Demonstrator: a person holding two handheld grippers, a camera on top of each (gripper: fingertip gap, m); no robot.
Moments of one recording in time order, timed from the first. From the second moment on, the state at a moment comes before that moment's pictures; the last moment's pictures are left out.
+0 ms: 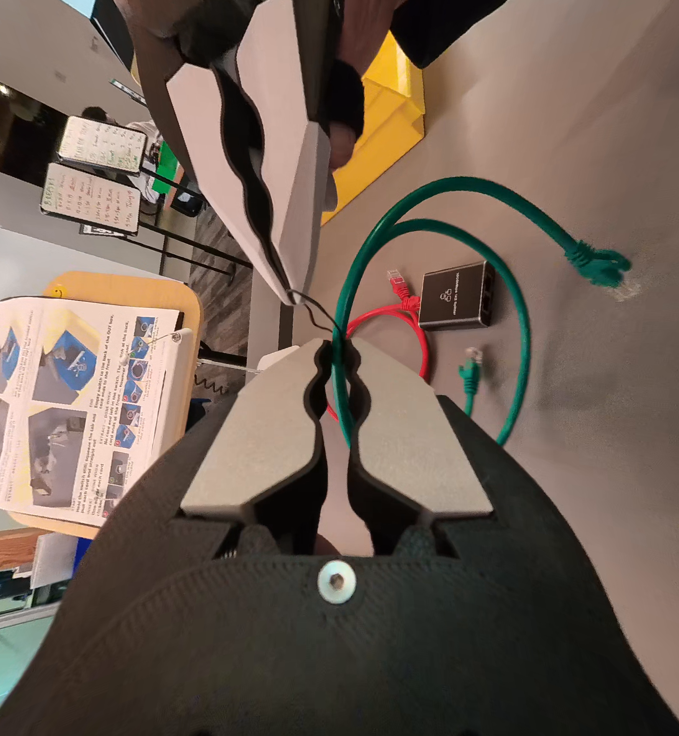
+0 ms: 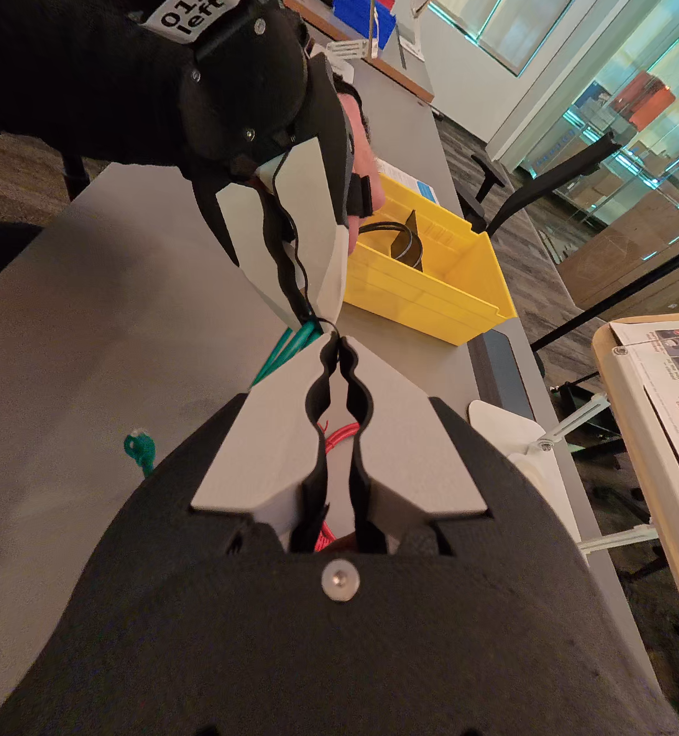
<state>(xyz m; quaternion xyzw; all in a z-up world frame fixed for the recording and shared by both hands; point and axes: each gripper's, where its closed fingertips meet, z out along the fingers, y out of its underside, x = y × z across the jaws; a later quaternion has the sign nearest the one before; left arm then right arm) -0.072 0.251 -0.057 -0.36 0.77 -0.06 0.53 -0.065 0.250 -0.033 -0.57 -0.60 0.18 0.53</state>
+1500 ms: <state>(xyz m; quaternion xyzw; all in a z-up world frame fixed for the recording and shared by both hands) -0.059 0.228 -0.011 -0.26 0.76 -0.04 0.60 -0.056 0.224 0.002 -0.53 -0.57 0.32 0.55</state>
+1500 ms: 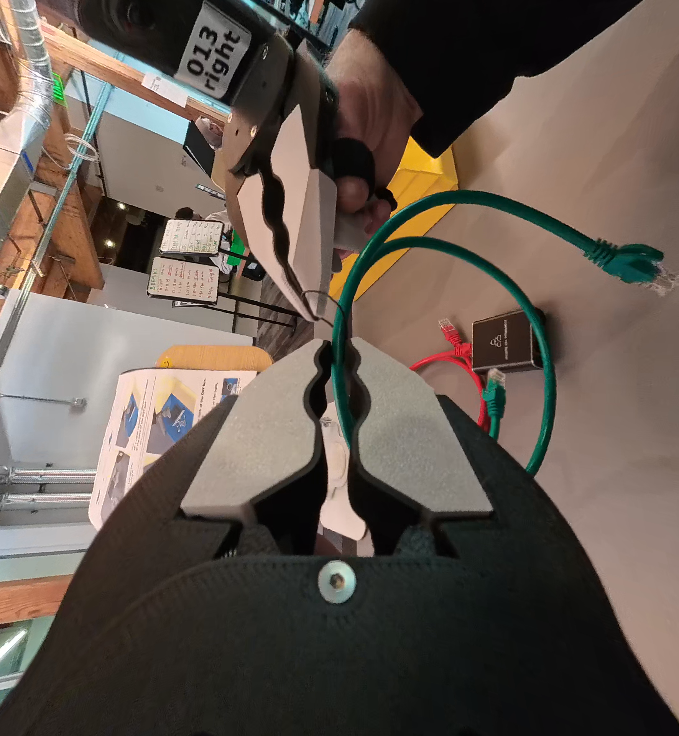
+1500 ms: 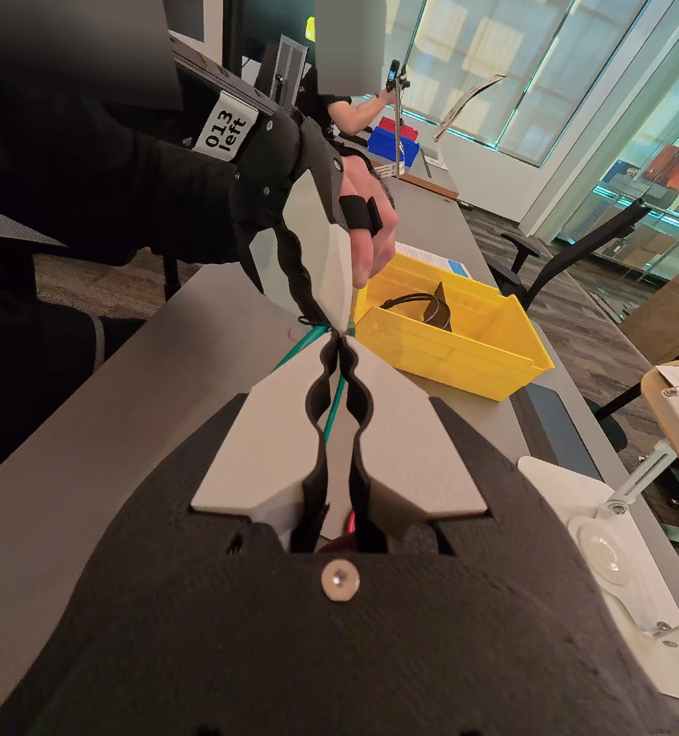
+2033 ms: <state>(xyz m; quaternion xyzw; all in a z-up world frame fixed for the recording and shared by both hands) -0.049 0.218 -0.007 -0.24 0.77 -0.03 0.60 -0.050 0.209 0.001 -0.52 -0.60 0.31 0.52</state>
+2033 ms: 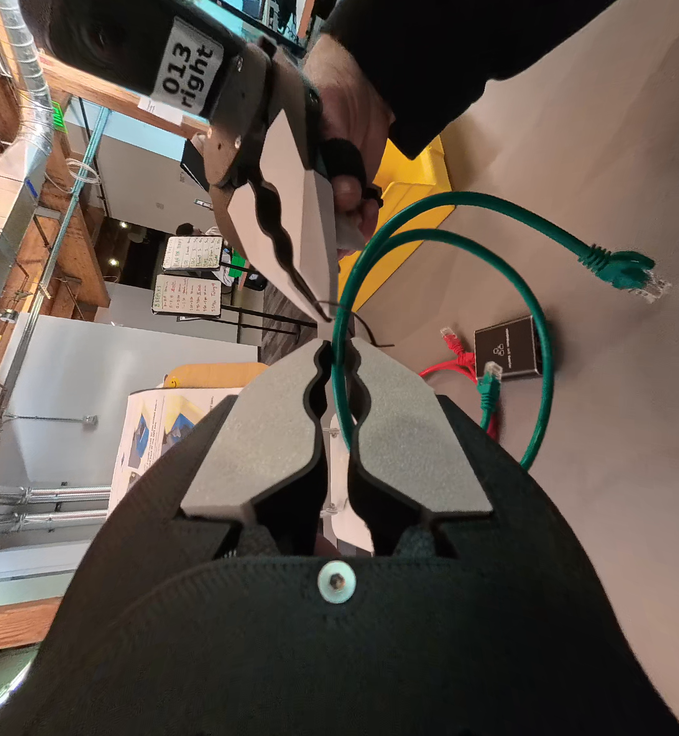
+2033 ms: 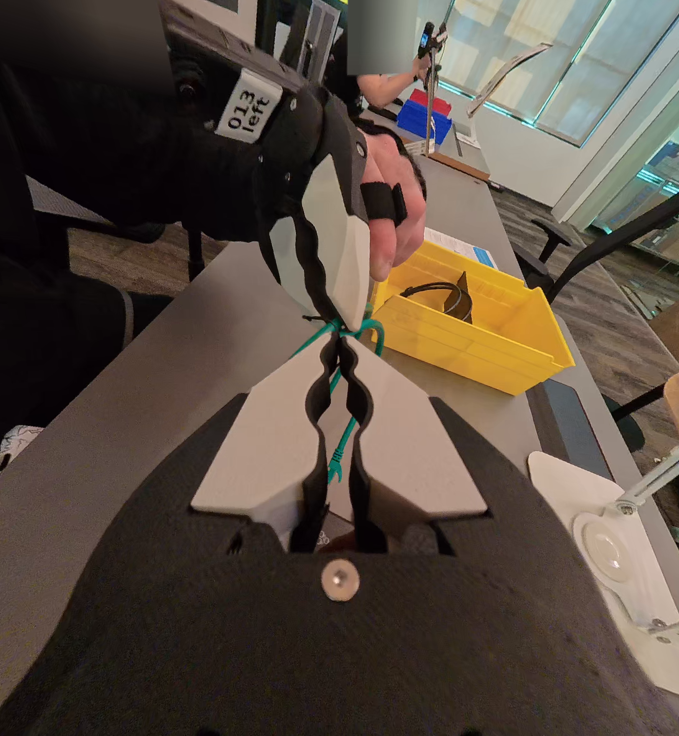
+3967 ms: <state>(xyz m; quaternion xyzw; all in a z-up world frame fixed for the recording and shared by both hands) -0.029 0.258 0.030 -0.27 0.61 0.11 0.74 -0.029 0.247 0.042 -0.58 -0.46 0.33 0.59</state>
